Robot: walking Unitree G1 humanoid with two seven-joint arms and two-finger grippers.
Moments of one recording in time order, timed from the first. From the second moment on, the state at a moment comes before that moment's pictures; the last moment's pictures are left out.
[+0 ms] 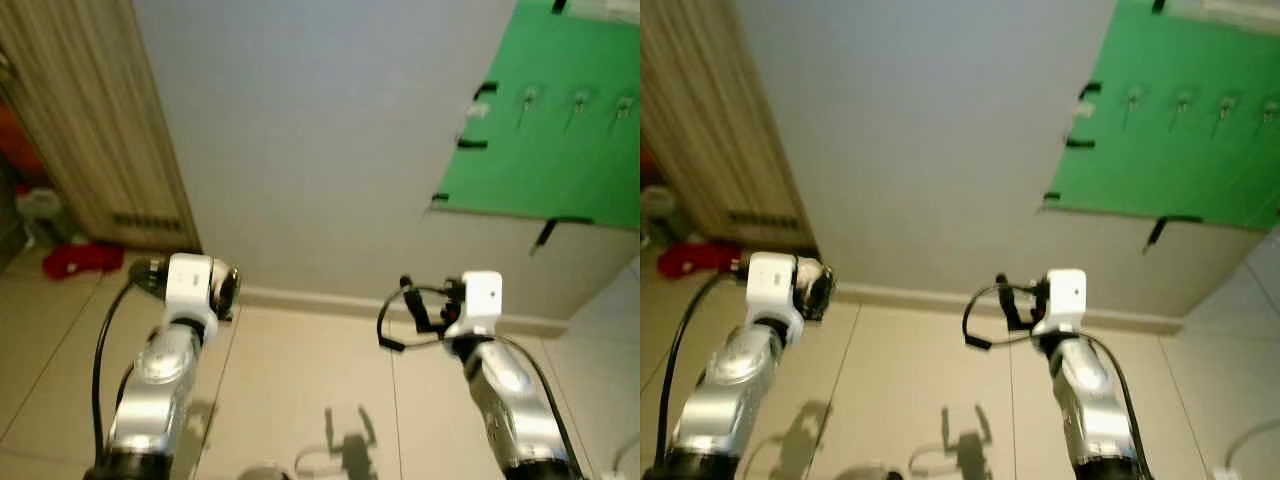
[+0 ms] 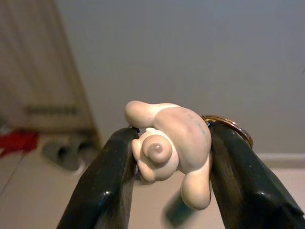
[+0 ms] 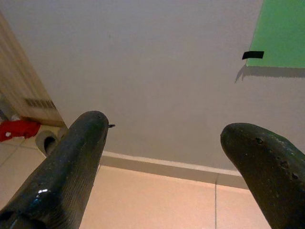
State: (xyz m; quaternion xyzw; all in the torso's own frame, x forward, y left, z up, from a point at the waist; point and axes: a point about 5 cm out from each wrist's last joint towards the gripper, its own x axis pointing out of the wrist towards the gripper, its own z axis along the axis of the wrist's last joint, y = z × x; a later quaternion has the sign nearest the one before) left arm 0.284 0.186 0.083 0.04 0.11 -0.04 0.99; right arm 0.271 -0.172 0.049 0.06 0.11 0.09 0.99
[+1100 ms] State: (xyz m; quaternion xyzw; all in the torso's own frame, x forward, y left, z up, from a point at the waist) left arm 0.360 0.203 0.210 0.16 -0.02 -0.43 0.89; right arm 0.328 -0.161 0.157 -0.09 0.05 0.39 0.91
